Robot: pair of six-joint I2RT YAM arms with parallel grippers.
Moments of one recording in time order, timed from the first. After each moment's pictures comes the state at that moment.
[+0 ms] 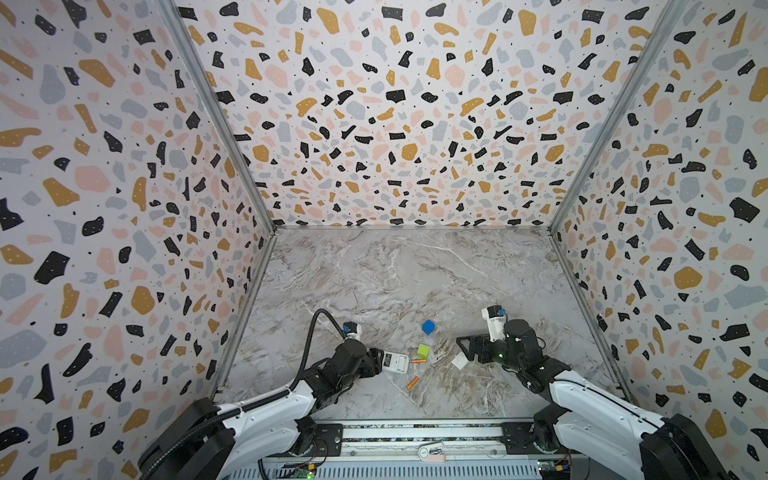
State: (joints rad) left arm -0.76 0.99 0.19 0.05 -0.11 -0.80; right arm 0.50 0.95 0.25 0.07 -0.24 0.45
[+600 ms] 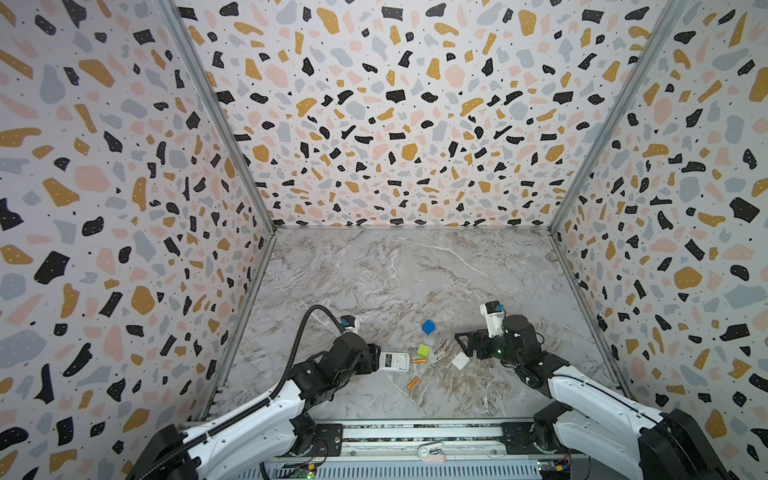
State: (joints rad) left arm -0.78 0.85 0.38 -0.33 -0.16 -0.73; right arm 0.50 0.98 0.30 0.07 -0.25 0.42
